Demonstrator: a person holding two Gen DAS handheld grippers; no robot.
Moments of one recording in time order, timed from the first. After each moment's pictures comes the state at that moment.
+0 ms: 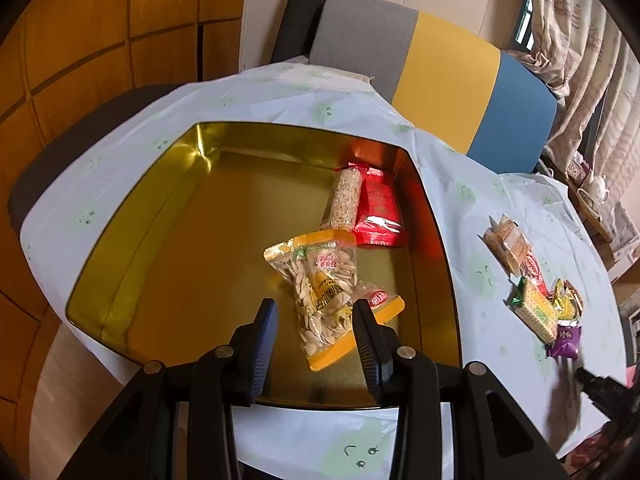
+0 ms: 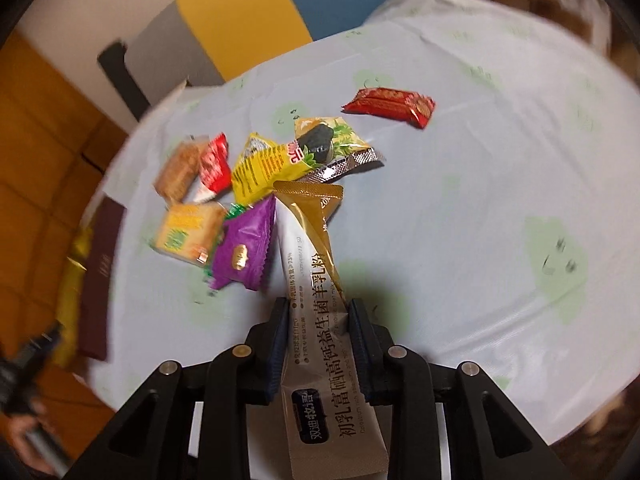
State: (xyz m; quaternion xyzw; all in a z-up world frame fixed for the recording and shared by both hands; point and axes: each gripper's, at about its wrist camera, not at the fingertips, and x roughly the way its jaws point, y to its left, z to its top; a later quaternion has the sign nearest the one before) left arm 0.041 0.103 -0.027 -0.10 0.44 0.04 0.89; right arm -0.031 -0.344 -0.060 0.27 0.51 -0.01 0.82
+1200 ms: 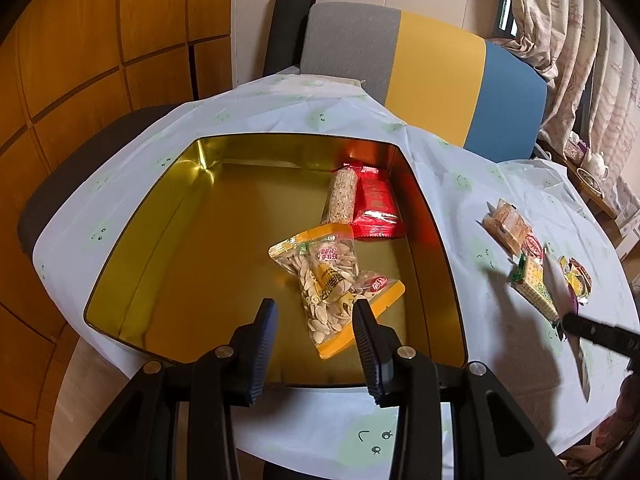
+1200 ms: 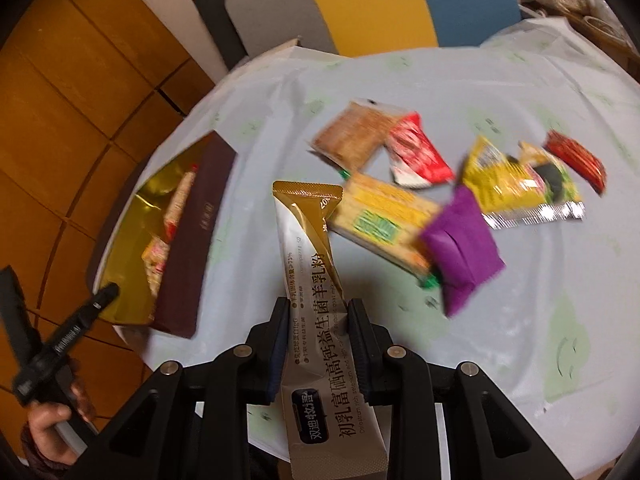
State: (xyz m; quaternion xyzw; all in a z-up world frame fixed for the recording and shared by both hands) left arm 0.025 0.096 -0.023 -0.06 0.43 0.03 0.90; right arm 0.018 -0.207 -0.023 0.18 0.52 0.14 0.83
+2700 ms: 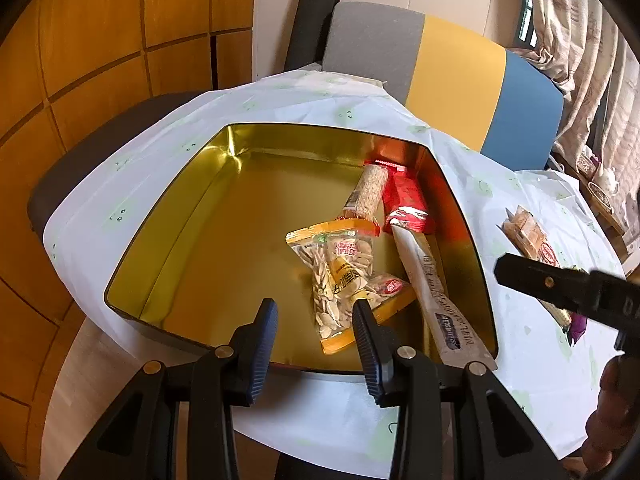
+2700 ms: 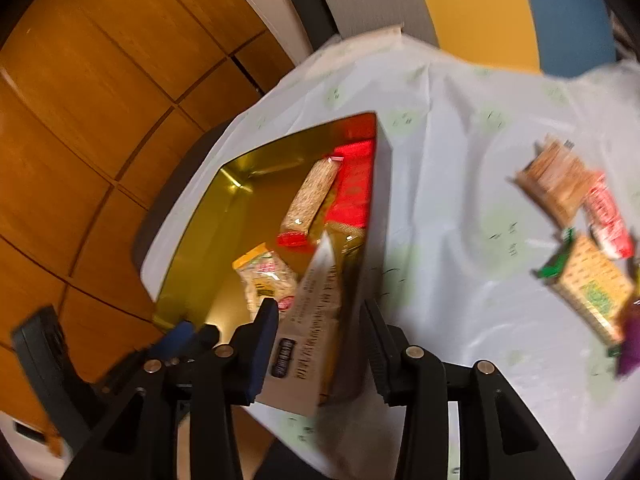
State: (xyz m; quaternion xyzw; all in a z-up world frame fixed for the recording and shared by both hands) left arm 0.013 0.120 -0.029 -0.08 0.43 0.06 0.90; right arm 0.056 -0.057 -0.004 0.15 0.50 0.24 0.82
